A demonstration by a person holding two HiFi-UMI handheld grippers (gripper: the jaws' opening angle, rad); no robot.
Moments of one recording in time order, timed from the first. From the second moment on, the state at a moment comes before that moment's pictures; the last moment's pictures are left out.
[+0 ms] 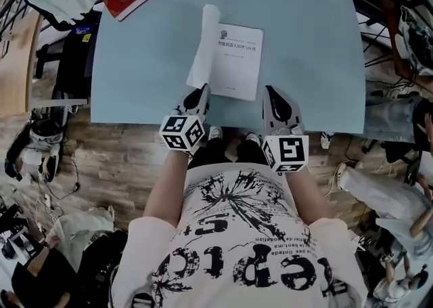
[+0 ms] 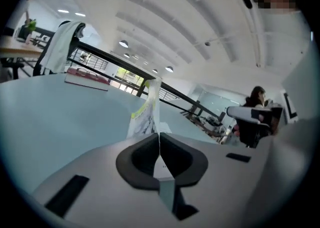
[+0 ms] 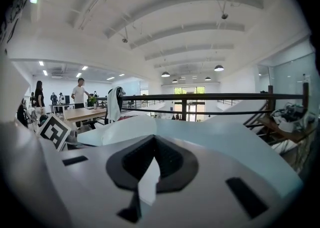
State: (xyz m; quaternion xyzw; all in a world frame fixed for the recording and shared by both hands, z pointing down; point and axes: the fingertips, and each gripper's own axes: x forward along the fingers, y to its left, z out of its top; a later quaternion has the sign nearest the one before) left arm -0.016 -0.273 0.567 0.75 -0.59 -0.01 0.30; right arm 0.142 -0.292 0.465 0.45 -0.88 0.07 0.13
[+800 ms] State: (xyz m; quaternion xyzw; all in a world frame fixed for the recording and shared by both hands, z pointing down) left arm 0.079 -0.276 0.651 0.80 -0.45 0.38 0.15; right arm 0.215 -0.279 0.465 0.52 -0.84 0.08 0.13
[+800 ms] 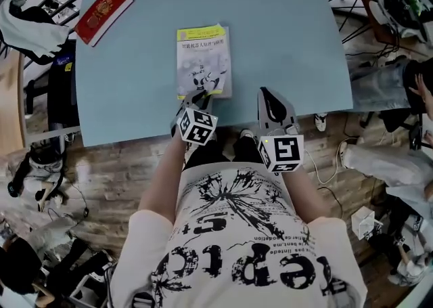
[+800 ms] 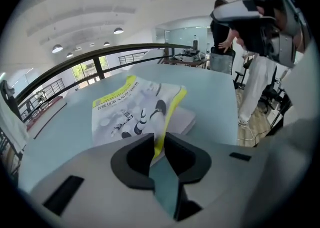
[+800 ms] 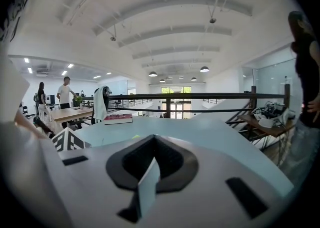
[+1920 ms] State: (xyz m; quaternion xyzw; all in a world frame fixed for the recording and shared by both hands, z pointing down) left arm 0.018 -0.296 0.407 0.85 -0.52 0.09 0.05; right arm 0.157 -0.285 0.411 0.50 -0.86 0.04 0.09
